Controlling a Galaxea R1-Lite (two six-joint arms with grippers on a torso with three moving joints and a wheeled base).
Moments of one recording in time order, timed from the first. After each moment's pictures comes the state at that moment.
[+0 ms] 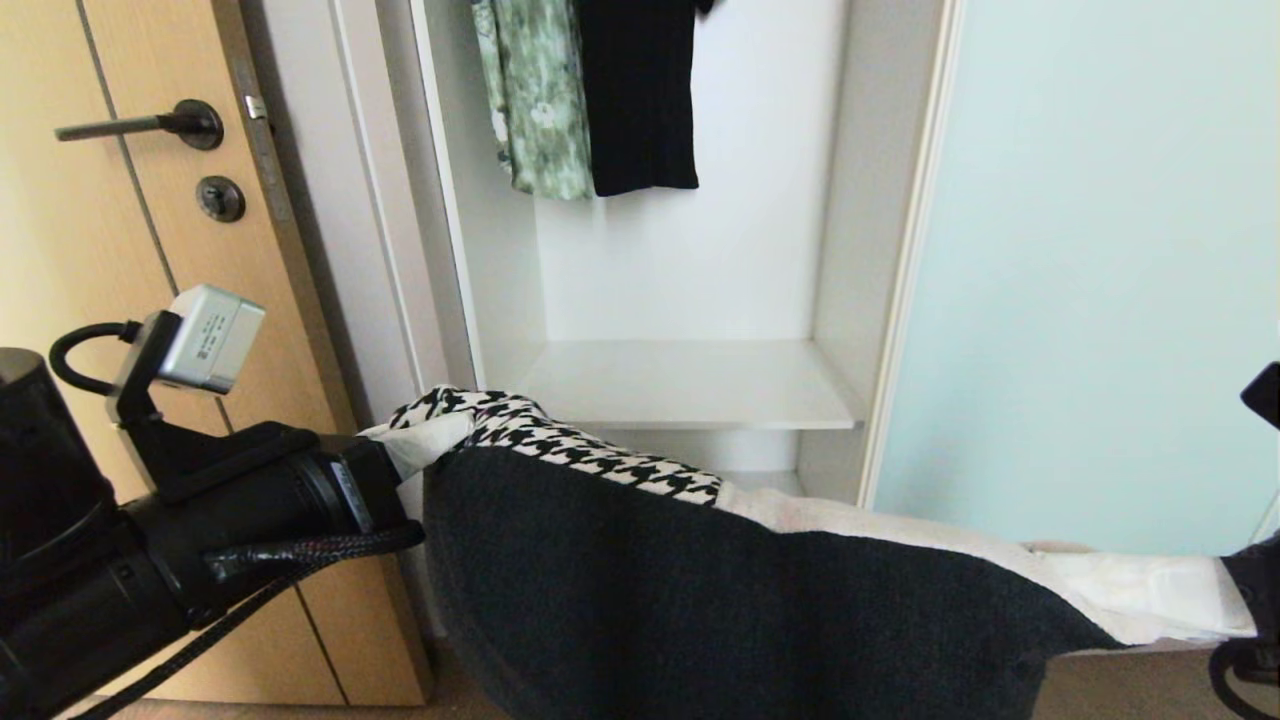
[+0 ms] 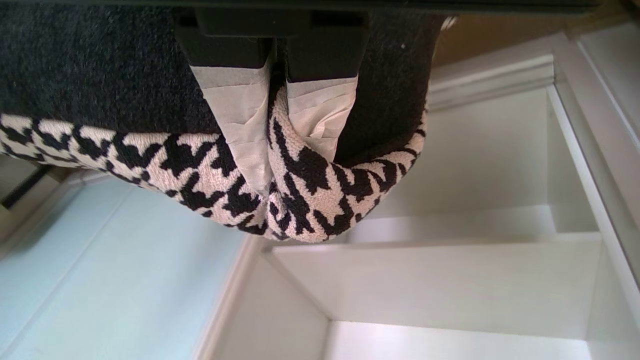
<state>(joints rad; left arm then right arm) -0.46 1.28 -0.50 -0.74 -0.08 -0.29 0.45 1.03 -0.75 -0.03 0.54 0.76</state>
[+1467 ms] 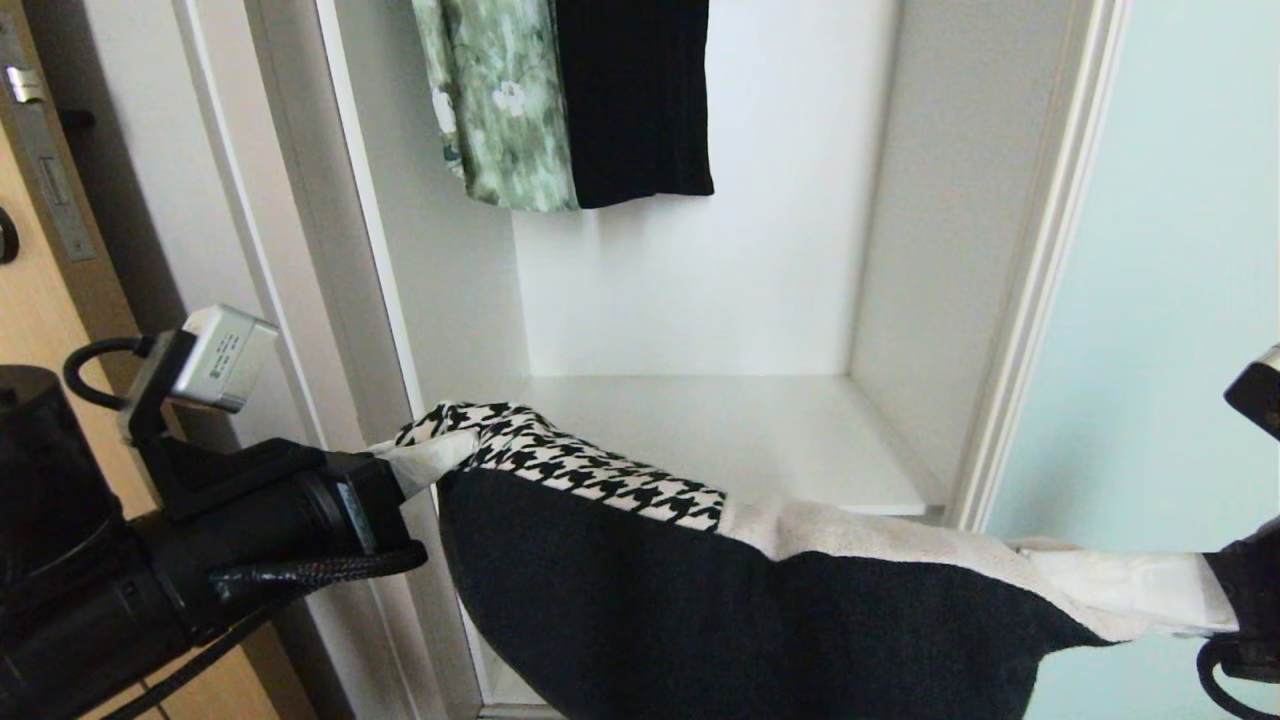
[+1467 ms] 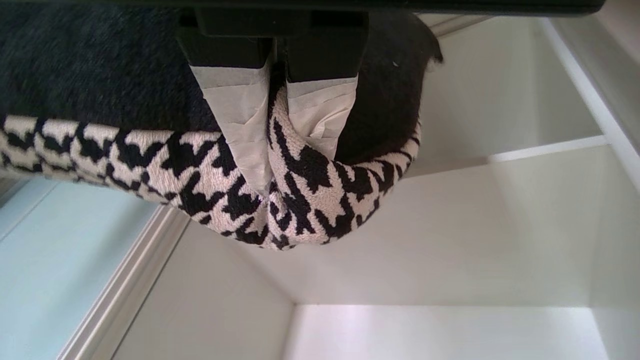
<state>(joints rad) -0.47 1.28 -0.48 -0.74 -0.09 -0.27 0.45 1.06 -0.75 -0.03 0.54 0.76</state>
